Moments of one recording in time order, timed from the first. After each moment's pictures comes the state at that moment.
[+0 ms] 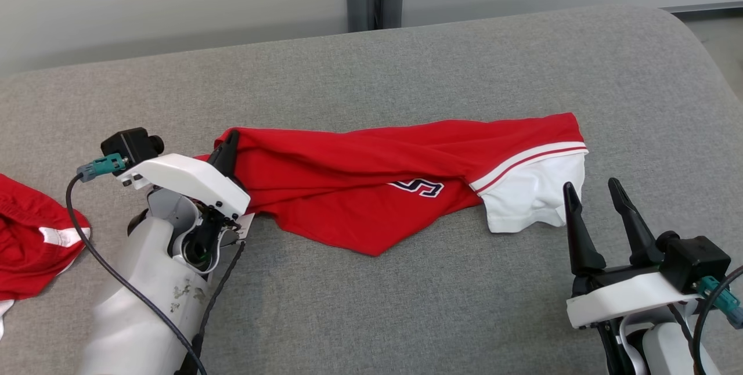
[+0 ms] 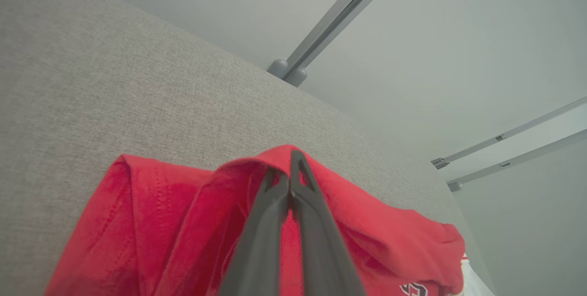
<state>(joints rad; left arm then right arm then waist) -0.71 0.08 -0.22 0.94 -0.90 -0.13 0.02 -0.18 -0.05 0.07 0.23 0.24 0.13 -0.26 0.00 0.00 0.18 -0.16</state>
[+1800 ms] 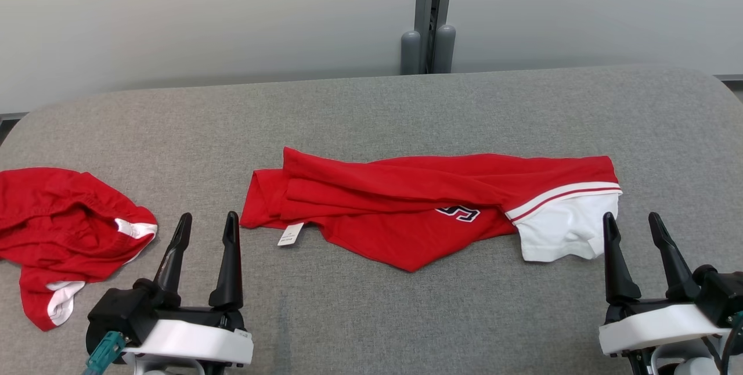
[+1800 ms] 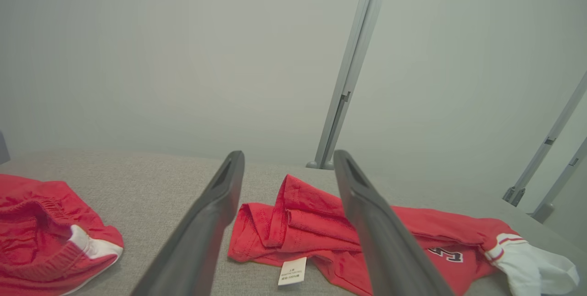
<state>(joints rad) -0.02 0.08 -0.12 0.09 -0.37 -0.02 -0.26 -0.07 -0.05 -0.04 0.21 0.23 0.13 -0.26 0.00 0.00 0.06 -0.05</state>
